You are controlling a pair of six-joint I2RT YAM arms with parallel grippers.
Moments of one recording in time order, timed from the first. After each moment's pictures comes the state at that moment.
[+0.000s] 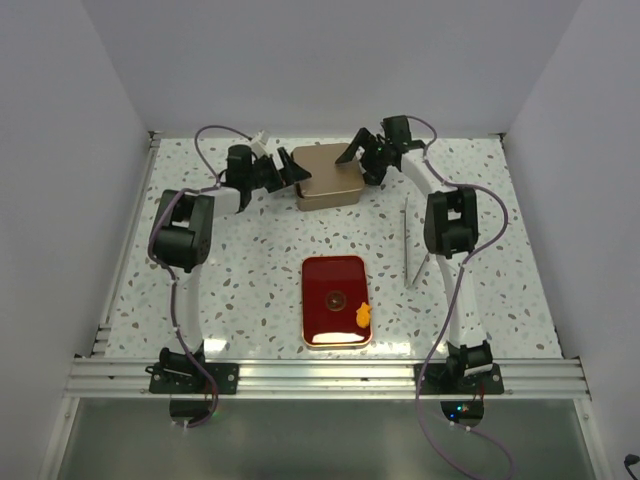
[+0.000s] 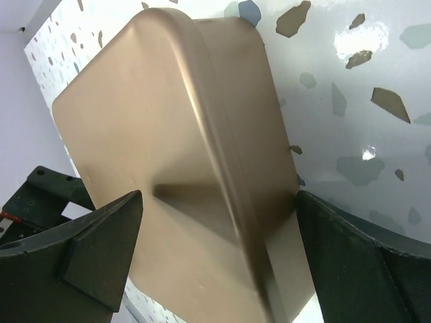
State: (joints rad) left arm -0.19 2.23 1.41 0.45 0.61 -0.67; right arm 0.22 2.57 2.24 -0.48 -0.48 0.80
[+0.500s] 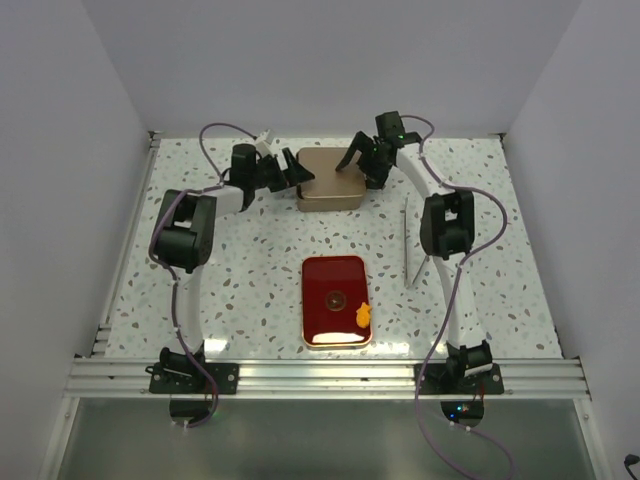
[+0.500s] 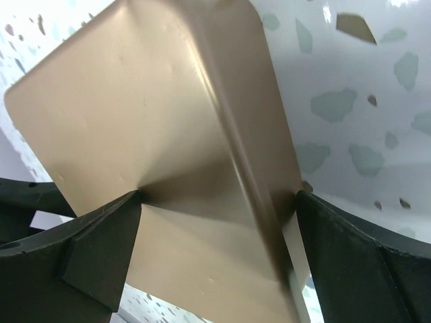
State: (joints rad) left arm -0.21 2.23 1.44 0.40 0.60 -0.62; right arm 0.26 2.56 2.35 -0.74 -0.33 0.79
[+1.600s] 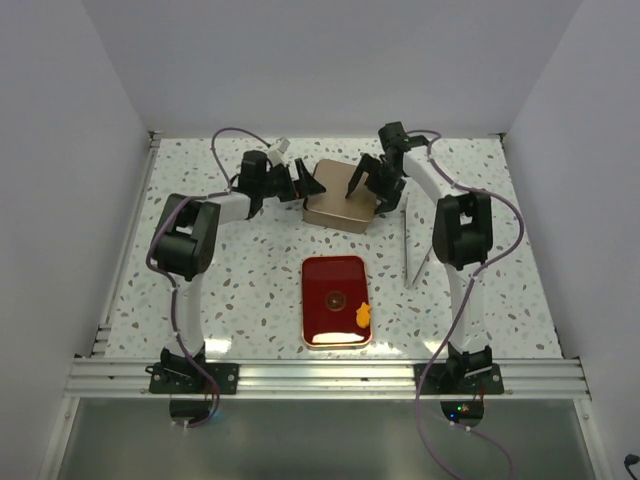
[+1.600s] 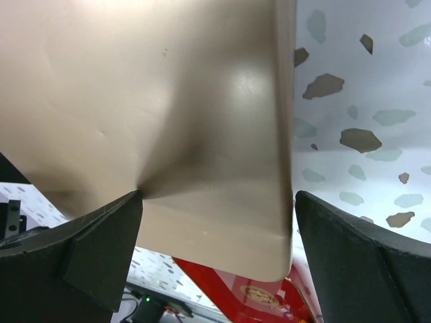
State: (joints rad) left arm -0.28 2.15 1.34 0.38 0.62 -0.60; right arm 0.28 2.32 2.06 -0.97 -0.23 0.74
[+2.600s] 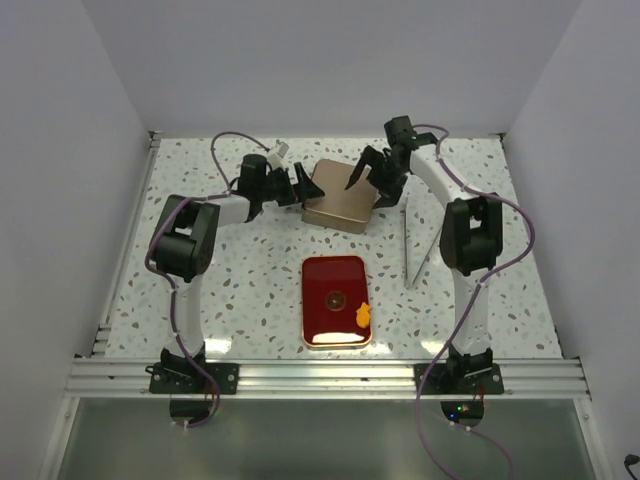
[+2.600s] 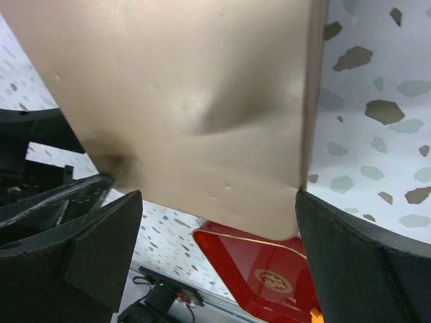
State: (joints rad) left arm -0.28 2.13 1.30 0.37 0.61 -0.60; right arm 0.26 2.20 1.96 -0.91 -0.31 0.76
